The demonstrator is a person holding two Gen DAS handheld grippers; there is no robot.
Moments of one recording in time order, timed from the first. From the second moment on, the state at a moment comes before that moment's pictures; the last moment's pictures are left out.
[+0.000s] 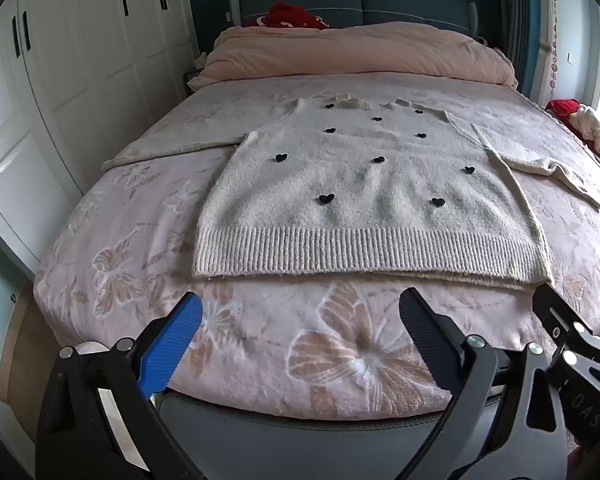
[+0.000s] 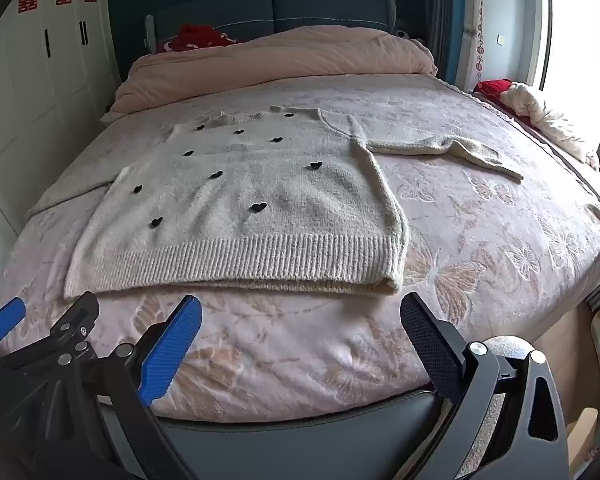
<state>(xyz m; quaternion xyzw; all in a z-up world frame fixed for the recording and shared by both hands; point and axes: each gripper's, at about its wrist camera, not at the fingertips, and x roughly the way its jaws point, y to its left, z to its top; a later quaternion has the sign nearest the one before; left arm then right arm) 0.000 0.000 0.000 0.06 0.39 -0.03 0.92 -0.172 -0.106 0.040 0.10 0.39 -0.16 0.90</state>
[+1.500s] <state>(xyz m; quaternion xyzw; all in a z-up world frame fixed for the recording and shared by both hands) 0.000 0.004 -0.007 0.06 0.40 -0.02 0.92 -0.169 -0.104 0.034 0.10 0.40 -0.16 0.89</state>
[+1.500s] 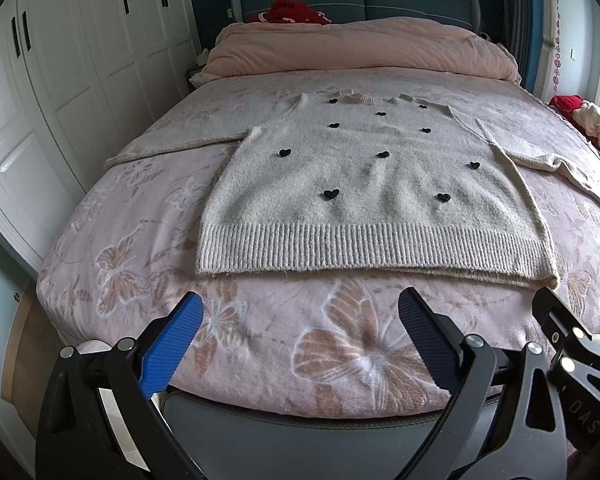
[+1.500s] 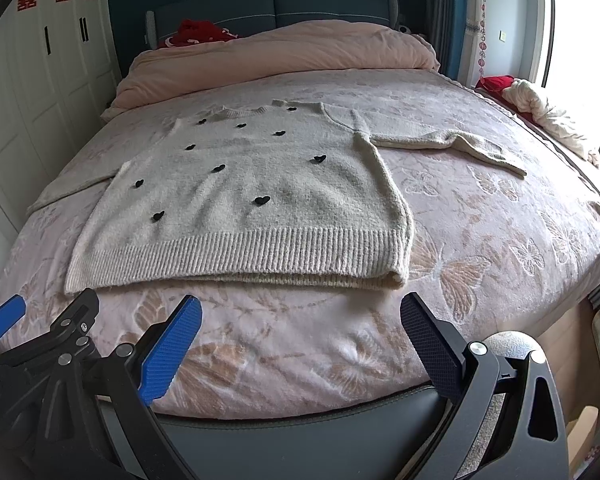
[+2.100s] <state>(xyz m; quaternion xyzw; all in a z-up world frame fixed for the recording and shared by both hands) 0.001 0.005 -0.011 0.07 0.40 -0.02 0.91 -0.169 -0.104 0.033 0.10 0.40 -0.16 0.89</state>
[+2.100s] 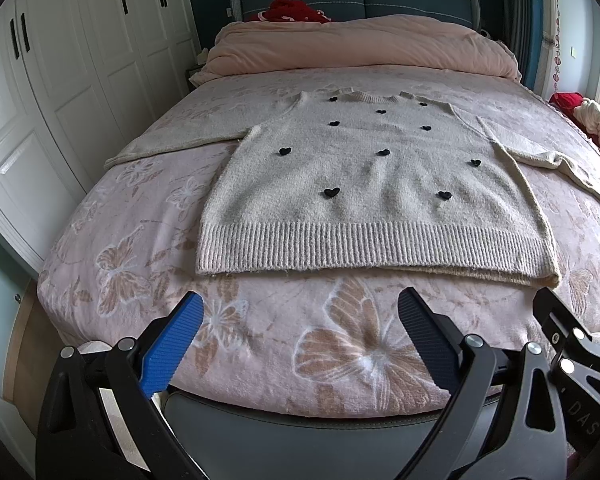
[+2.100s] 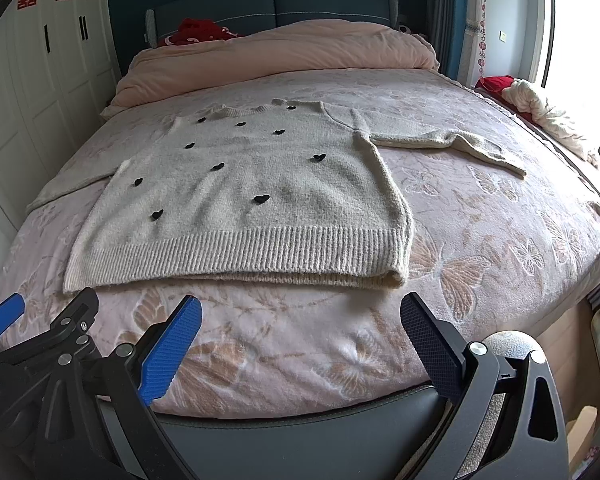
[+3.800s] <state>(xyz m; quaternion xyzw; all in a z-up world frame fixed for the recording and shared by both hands) 0.049 0.029 -0.024 0.02 0.42 -0.02 0.91 -0.124 -0.332 0.011 0.26 0.37 -0.19 0.87</state>
